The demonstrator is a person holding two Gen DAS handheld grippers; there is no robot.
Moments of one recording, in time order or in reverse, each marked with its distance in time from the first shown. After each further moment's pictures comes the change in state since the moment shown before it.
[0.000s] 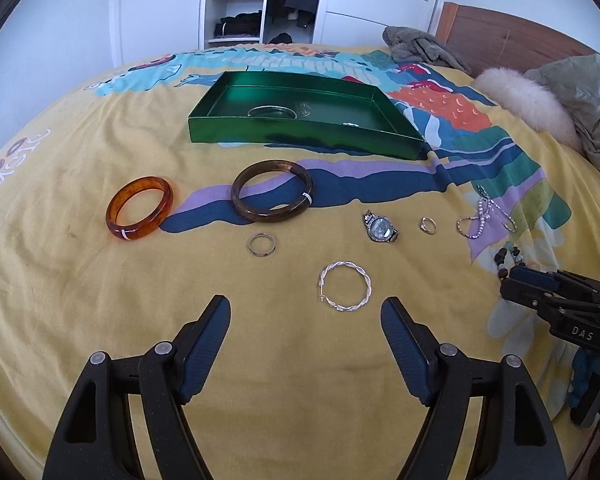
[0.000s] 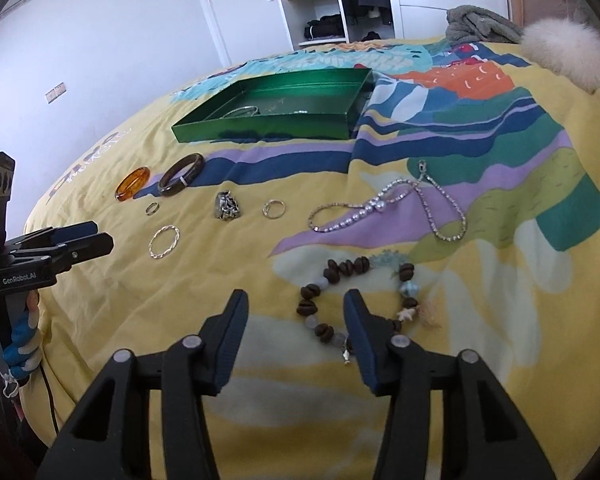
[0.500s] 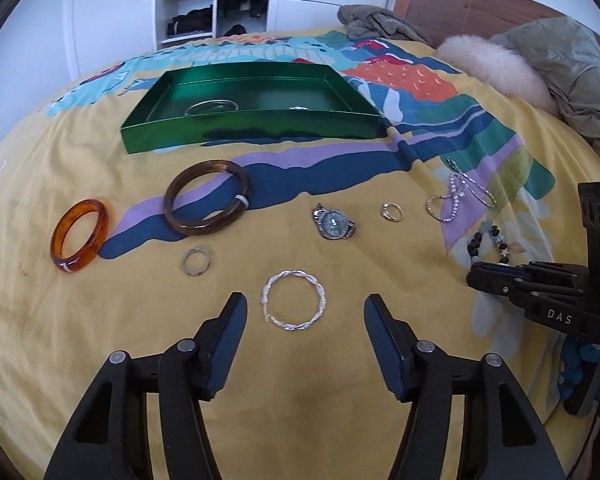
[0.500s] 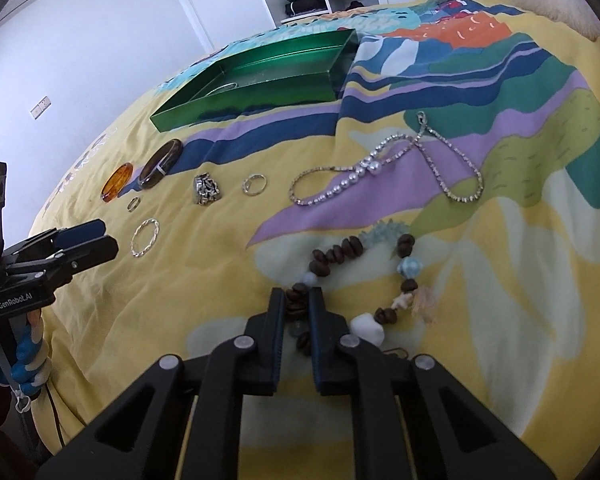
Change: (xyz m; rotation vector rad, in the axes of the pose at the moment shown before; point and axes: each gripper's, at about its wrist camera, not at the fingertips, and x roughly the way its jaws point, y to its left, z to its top) left arm 0.031 -0.033 0.010 0.138 0.053 -0.102; right arm 0.024 -0.014 -0.007 0.103 0.065 0.034
